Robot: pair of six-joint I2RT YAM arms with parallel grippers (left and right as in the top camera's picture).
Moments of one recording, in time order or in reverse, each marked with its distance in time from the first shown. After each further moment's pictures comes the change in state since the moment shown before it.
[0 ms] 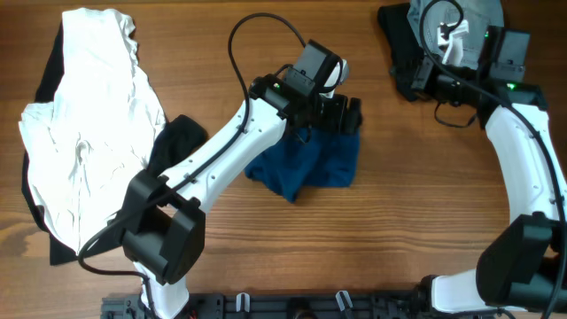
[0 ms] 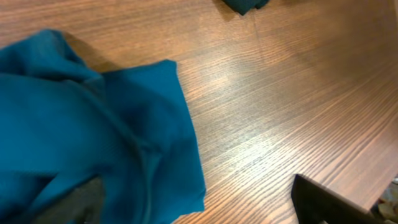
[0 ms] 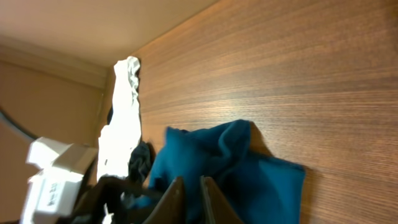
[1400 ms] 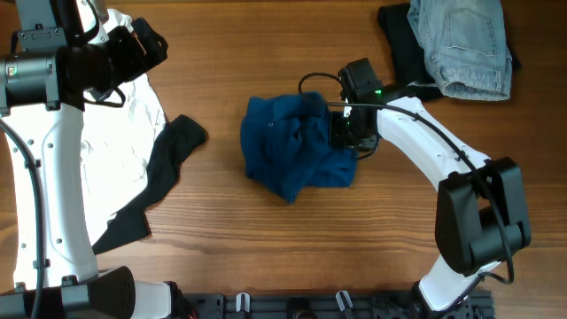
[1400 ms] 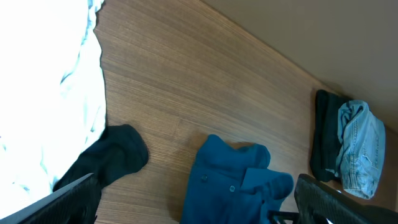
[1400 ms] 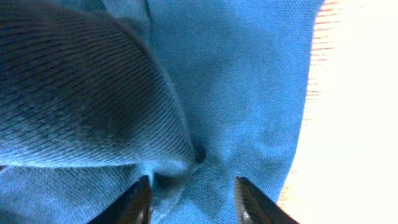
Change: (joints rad) left arm 0.769 -0.333 0.216 -0.470 -0.046 0.001; right arm 0.504 0.228 0.000 -0.290 0.710 0.148
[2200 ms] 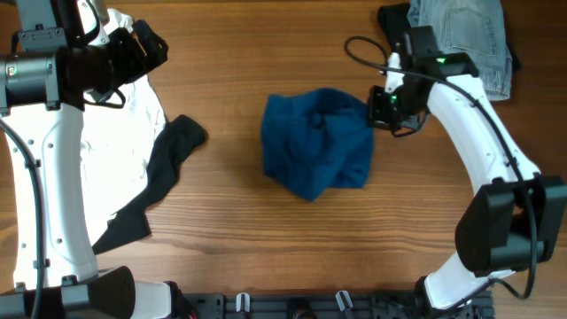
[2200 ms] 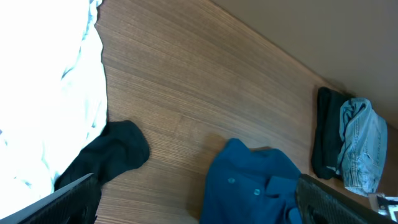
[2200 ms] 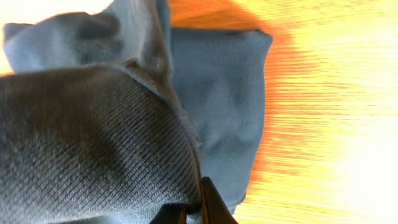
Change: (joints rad) left arm 0.000 0.000 0.000 -0.016 0.000 0.000; right arm -0.233 -0.043 0.175 -0.248 -0.137 -0.165
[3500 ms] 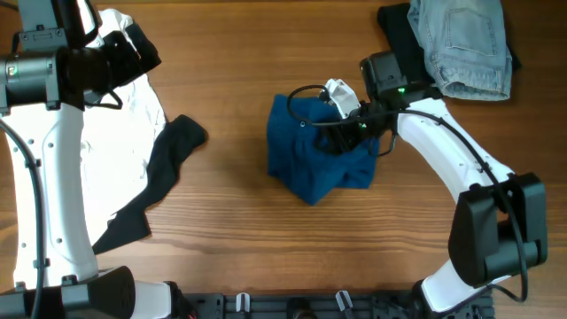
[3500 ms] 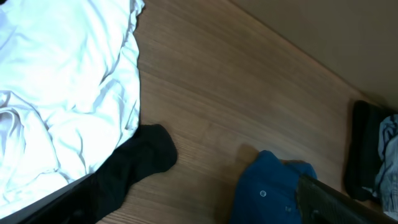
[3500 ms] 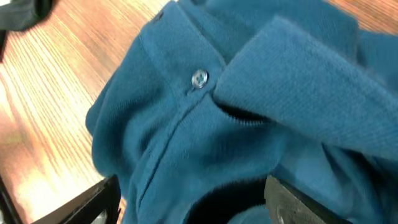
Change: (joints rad) left arm 0.000 0.001 0.000 -0.018 -0.126 0.001; right arm 0.157 -0.036 -0.211 0.323 -0.266 -0.624
